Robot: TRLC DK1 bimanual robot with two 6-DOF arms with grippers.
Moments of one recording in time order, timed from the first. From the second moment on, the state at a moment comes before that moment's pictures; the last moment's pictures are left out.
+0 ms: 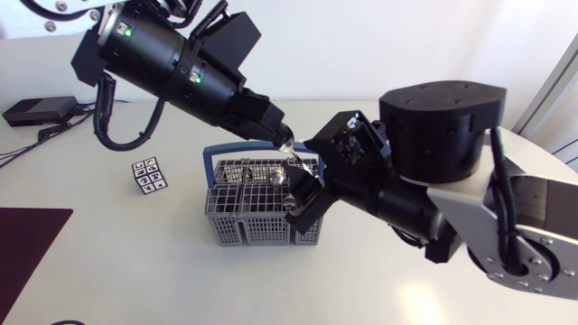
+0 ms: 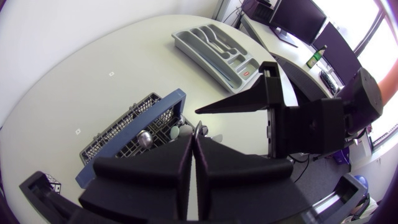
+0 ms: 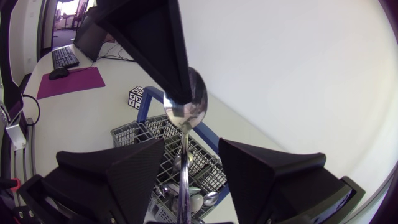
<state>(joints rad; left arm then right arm) -0.62 1.54 1.51 -0.86 0.34 0.04 0.86 1.23 0.73 0.15 0.20 -0.26</state>
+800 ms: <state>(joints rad) -0.60 1.54 1.57 -0.85 0.34 0.04 0.86 1.25 0.69 0.18 0.21 -0.29</state>
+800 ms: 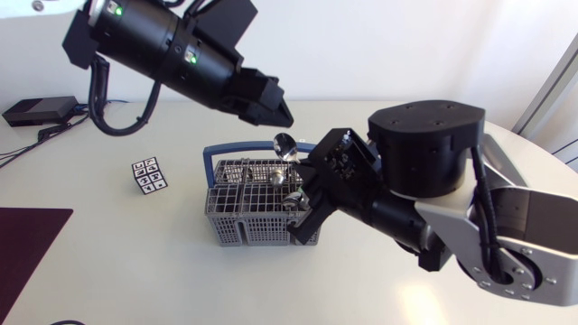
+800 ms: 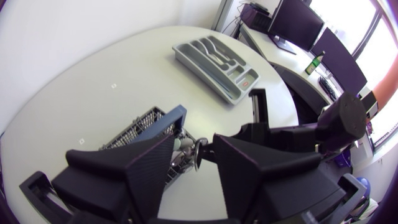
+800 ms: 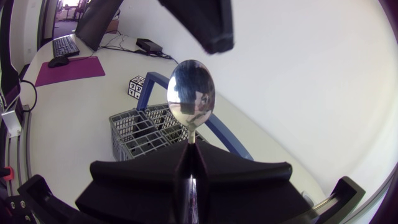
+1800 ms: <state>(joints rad) -0.72 1.37 1.19 -0.56 0.06 0.49 -0.24 1.20 0.63 -0.33 -0.66 -0.87</state>
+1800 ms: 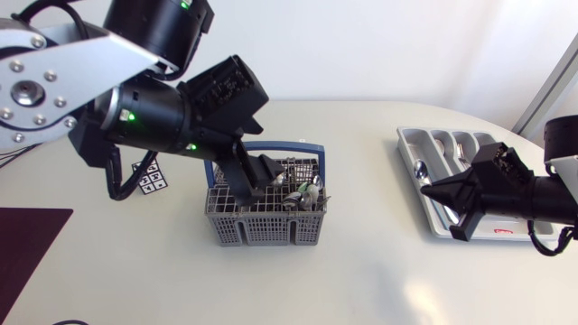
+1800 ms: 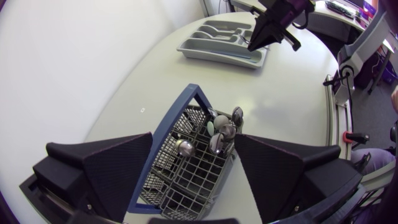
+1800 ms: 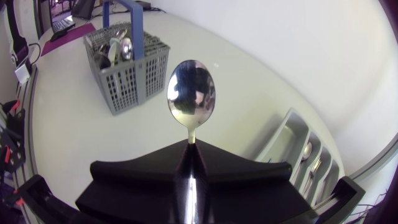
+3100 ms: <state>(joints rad) -0.86 1.38 1.04 -0.48 -0.09 0.73 -0.72 1.74 0.97 -0.38 -0.44 -1.87</state>
